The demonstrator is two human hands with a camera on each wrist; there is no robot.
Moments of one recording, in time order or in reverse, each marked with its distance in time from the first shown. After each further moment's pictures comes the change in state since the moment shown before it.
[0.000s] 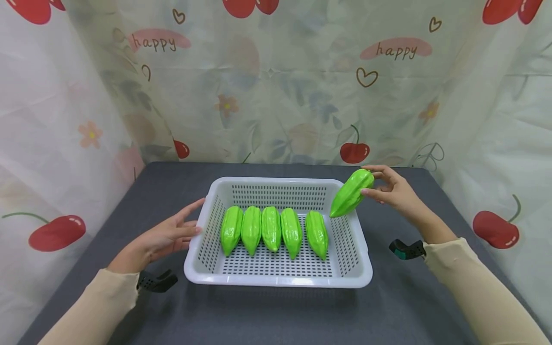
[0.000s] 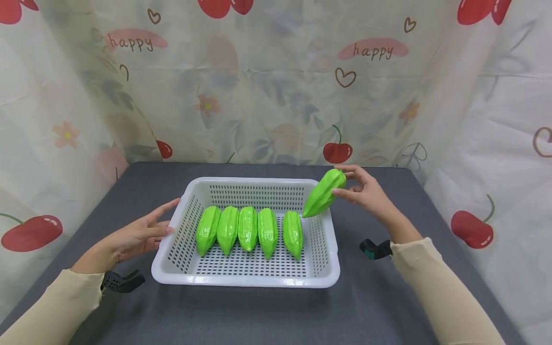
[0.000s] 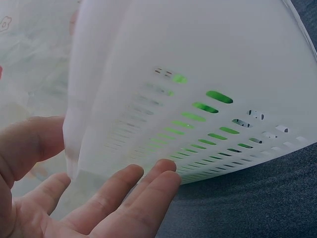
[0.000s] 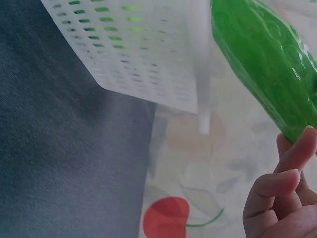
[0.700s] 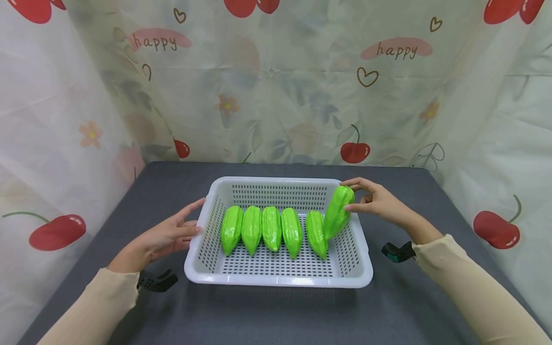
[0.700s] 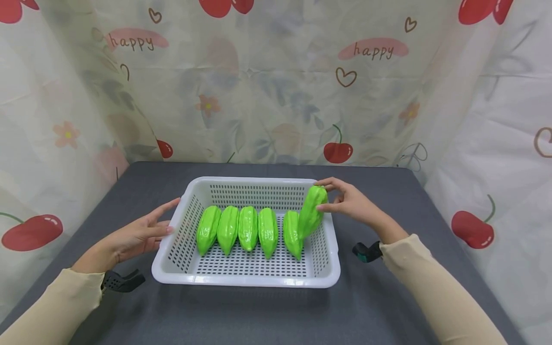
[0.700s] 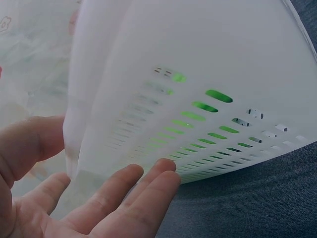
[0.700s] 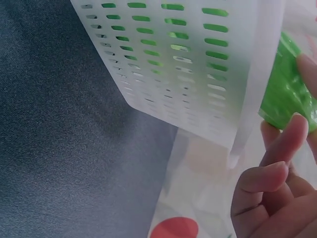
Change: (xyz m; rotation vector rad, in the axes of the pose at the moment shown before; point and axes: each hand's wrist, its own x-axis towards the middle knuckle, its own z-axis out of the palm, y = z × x) left_hand 0.002 -0.002 0.000 -0.003 0.020 -0.017; right_hand 0.010 0.004 0.025 -0.054 -0.237 0.041
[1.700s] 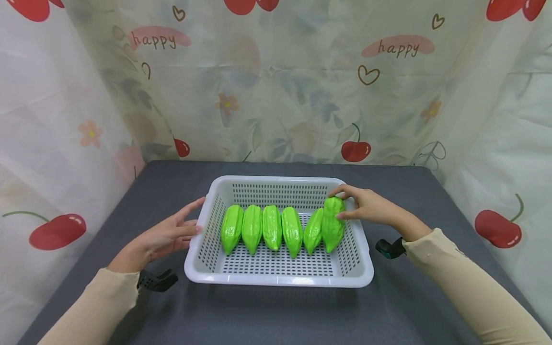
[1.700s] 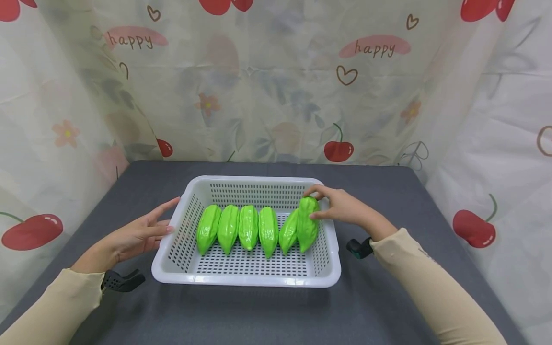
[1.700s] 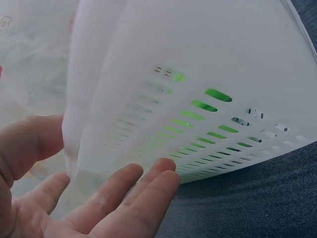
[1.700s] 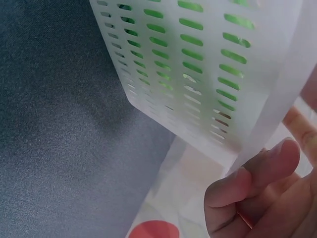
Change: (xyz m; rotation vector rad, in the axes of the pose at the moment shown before) left_hand 0.000 0.000 0.000 0.002 -0.008 0.014; right_hand 0.013 -0.013 0.018 -0.334 -0.116 0.077
